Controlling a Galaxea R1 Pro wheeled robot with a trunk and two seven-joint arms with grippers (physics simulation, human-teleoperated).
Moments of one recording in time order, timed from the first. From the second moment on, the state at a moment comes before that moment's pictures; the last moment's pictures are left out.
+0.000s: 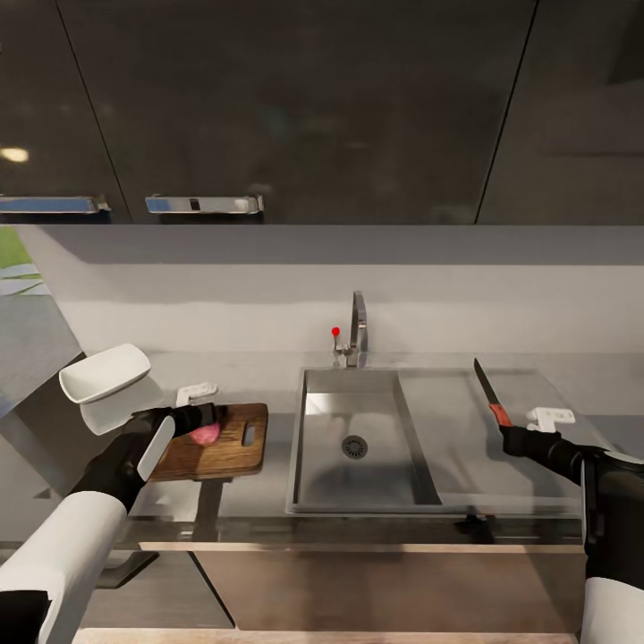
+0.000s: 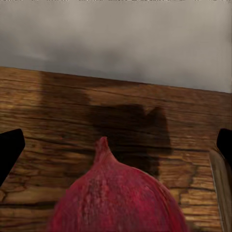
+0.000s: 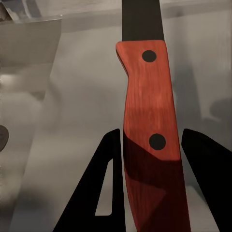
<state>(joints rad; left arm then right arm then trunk) -0.82 0.16 -0.04 -0.80 0.33 0.59 -0.04 -0.56 -0.10 -0.59 -1.37 0.43 0.68 0.78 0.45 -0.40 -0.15</state>
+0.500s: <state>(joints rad) -0.82 0.16 -0.04 -0.81 0.33 0.59 -0.03 -0.56 -0.09 -0.59 -1.36 0.43 0.68 0.78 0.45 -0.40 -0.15</state>
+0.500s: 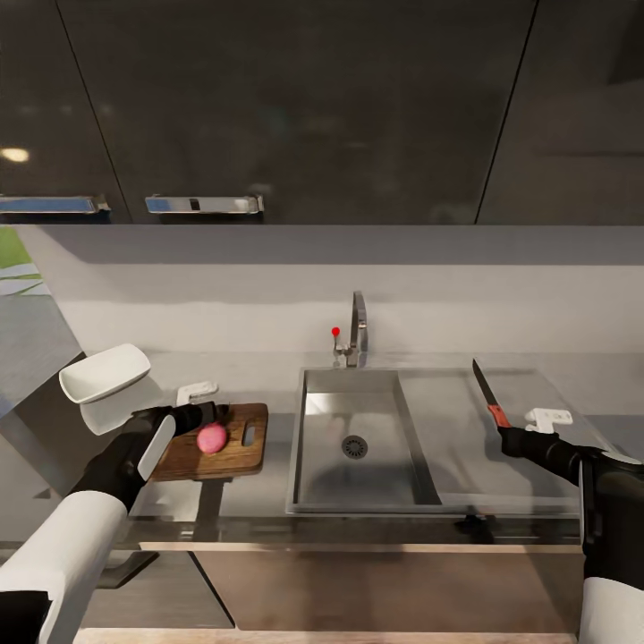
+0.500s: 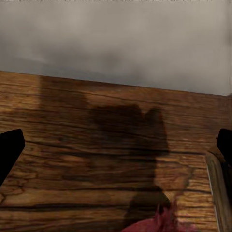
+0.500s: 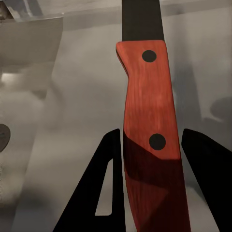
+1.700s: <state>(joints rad) -0.82 0.16 -0.04 -1.14 0.34 1.01 -0.07 -0.56 -0.09 -0.59 -1.35 0.43 0.68 0.78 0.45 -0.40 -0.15</state>
